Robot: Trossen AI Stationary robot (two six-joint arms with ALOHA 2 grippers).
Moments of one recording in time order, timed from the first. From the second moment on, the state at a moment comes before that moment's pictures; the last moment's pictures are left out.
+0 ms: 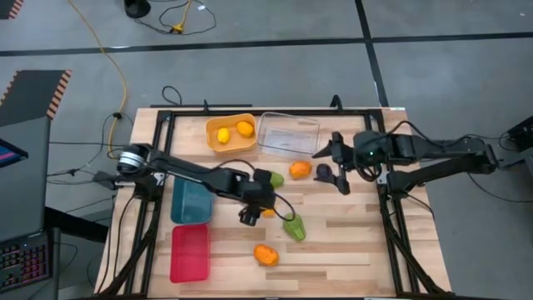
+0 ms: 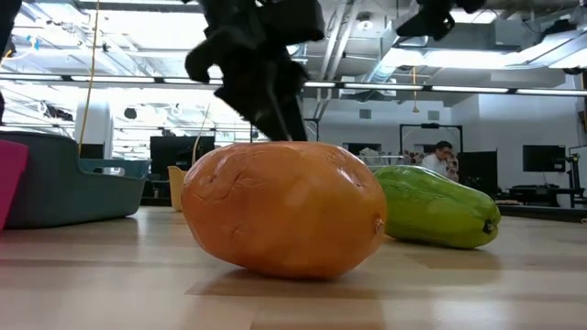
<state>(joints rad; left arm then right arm) -0.14 1.85 1.38 -0.61 -0.14 0.26 0.01 0.94 0.93 -0.47 0.00 0.01</state>
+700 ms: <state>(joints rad) -0.14 2.03 1.48 -0.70 -0.12 0.41 0.04 1.00 0.90 -0.46 0.00 0.04</state>
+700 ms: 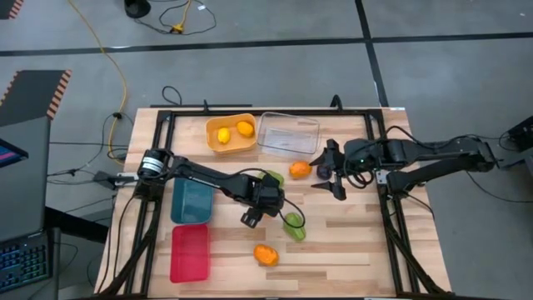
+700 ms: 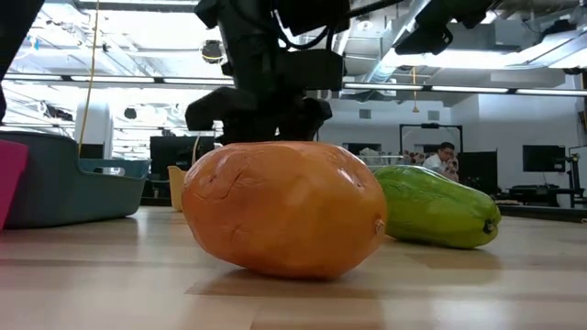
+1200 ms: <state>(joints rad) -0.14 2.04 1.48 -0.69 -0.13 0.37 0.04 1.00 0.90 -0.46 0.00 0.03</state>
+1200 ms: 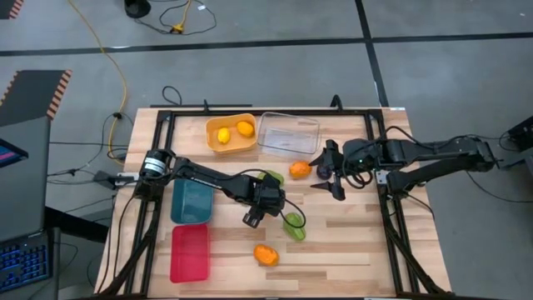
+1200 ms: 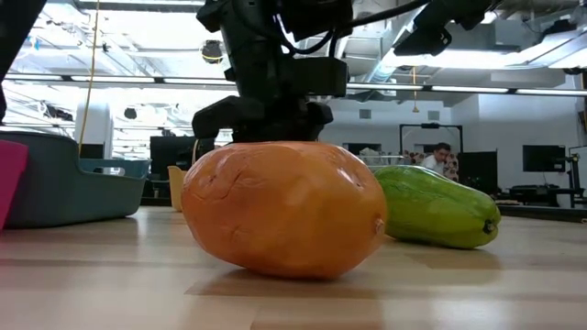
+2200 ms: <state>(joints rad) 0.29 1.70 1.48 -0.96 -0.23 0.32 0.04 1.00 0.90 -0.46 0.00 0.04</state>
